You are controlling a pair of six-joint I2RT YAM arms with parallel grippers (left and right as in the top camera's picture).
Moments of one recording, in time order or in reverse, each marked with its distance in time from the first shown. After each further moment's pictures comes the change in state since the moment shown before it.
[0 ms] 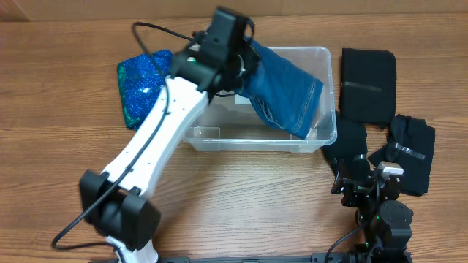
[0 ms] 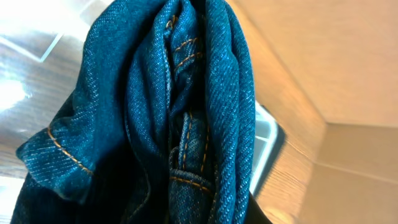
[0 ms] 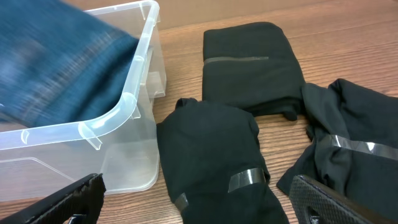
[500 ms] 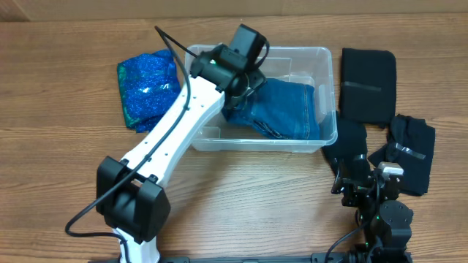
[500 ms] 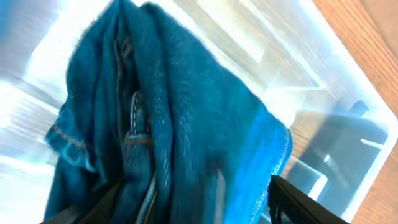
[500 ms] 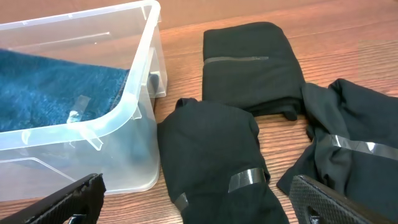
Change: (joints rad) left arm -0.027 0.061 0.000 -0.198 -0.098 0.066; right arm 0.000 0.000 0.000 0.000 0.000 0.000
